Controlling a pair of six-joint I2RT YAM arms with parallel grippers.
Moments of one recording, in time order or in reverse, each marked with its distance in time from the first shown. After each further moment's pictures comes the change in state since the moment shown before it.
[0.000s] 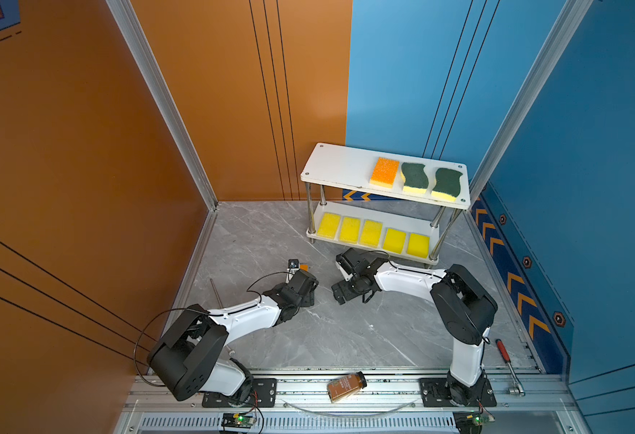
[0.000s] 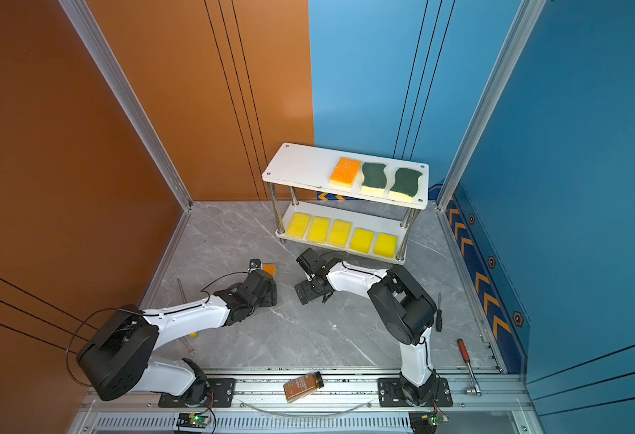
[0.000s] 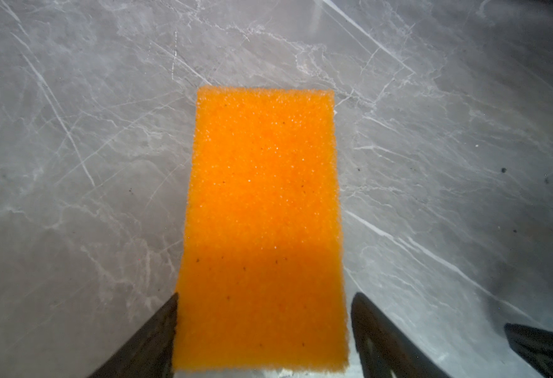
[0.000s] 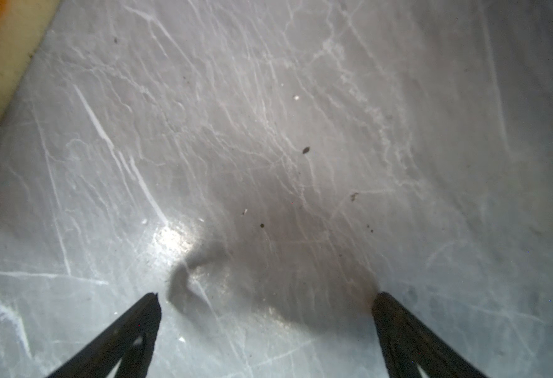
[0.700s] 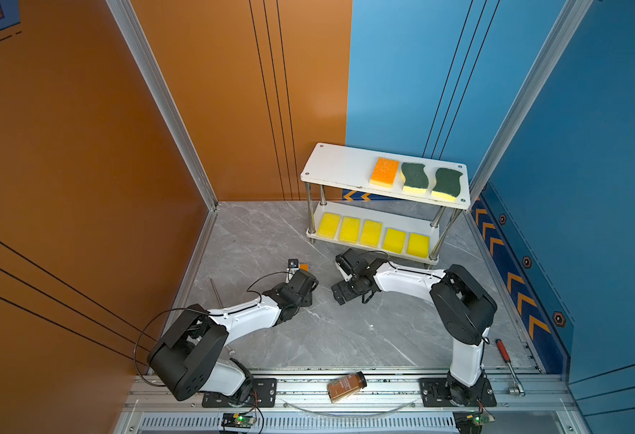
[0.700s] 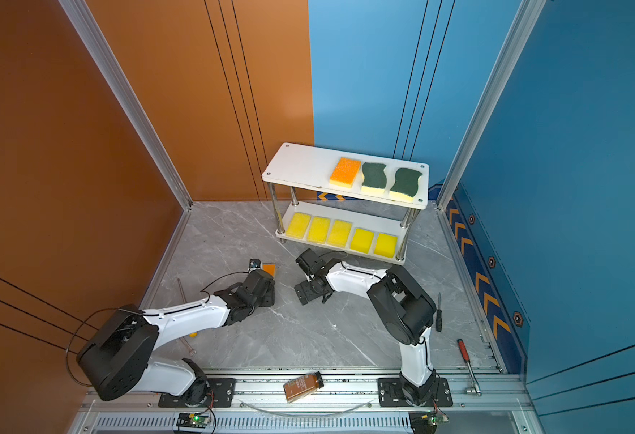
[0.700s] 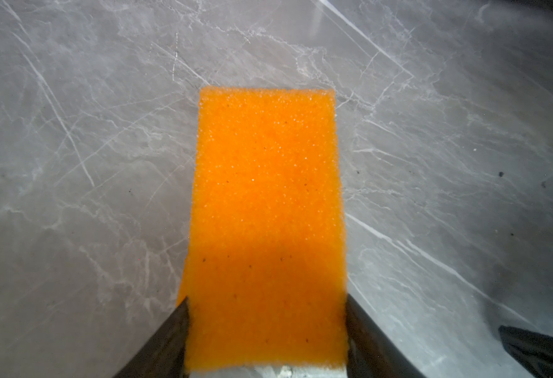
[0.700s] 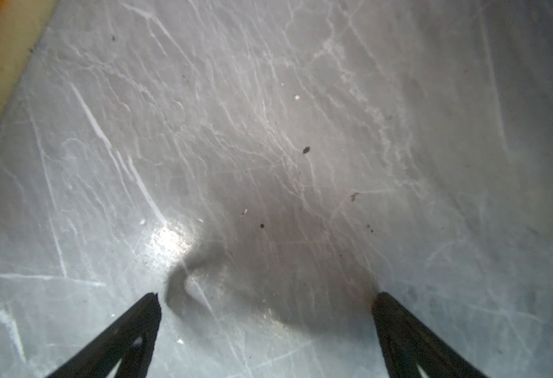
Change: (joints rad) left arm 0.002 0.000 0.000 0.002 0.000 -0.007; right arm 0.006 0.002 0.000 0.000 0.017 0.000
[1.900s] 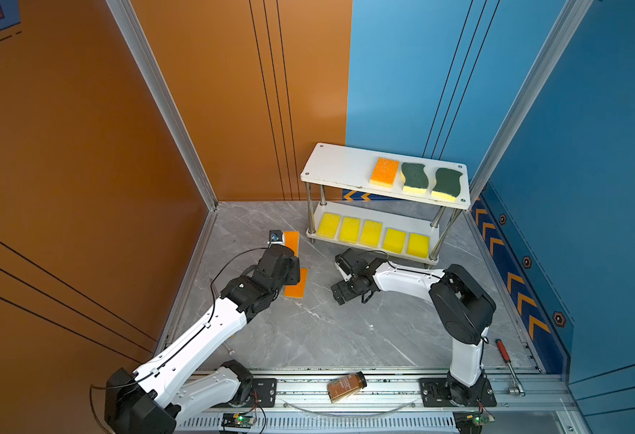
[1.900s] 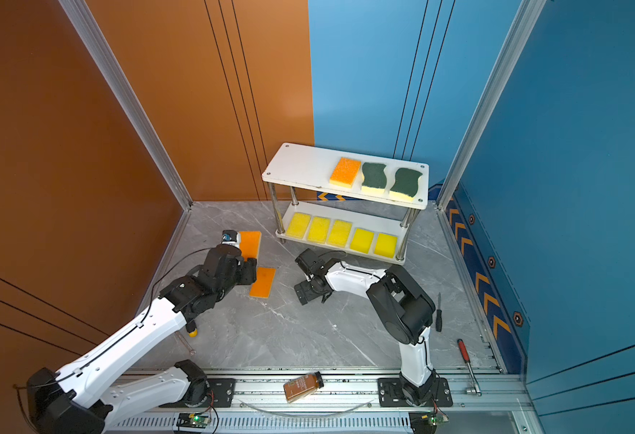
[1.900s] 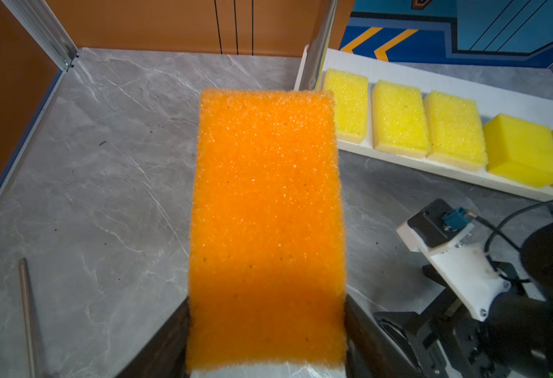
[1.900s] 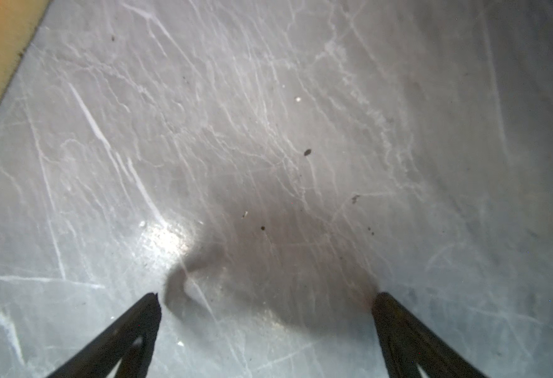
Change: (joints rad) left arm 0.079 -0.363 0.328 -0.418 0.013 0.162; right arm 0.001 0.011 0.015 -0.008 0.002 -0.003
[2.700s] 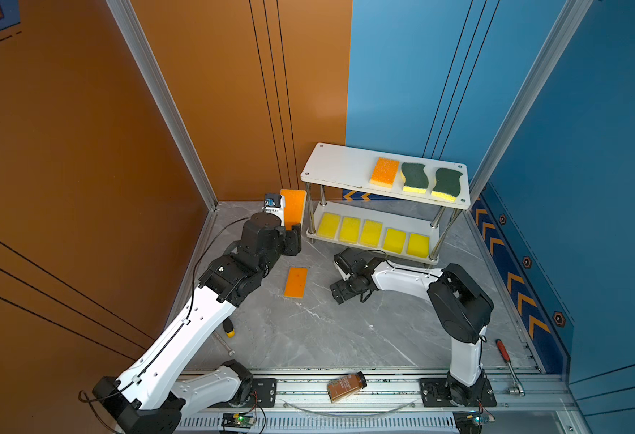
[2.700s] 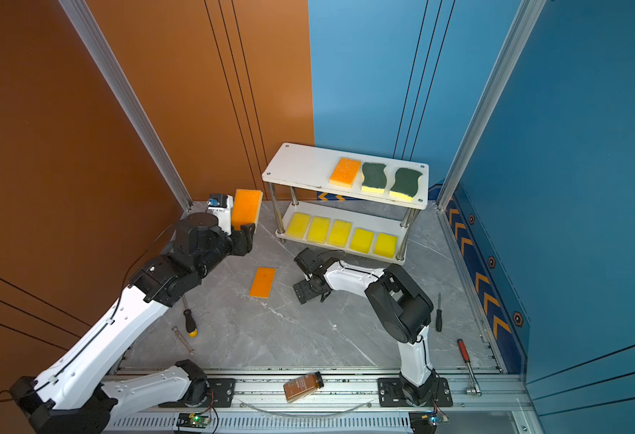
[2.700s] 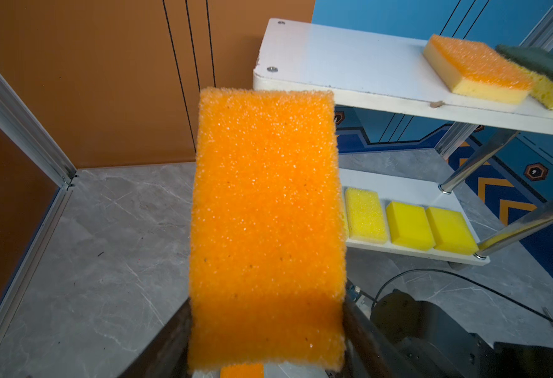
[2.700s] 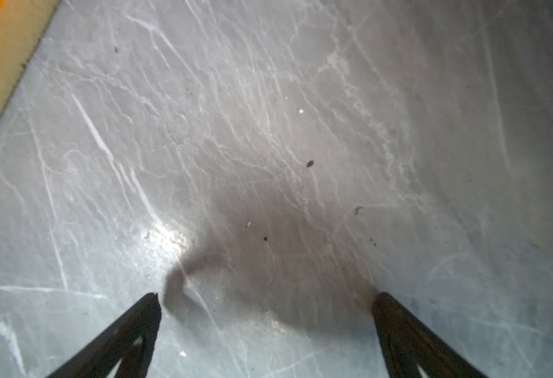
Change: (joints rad) left arm 0.006 0.070 0.383 -0.037 0.066 0.152; right arm 0.001 0.013 0.015 -0.003 0.005 0.000
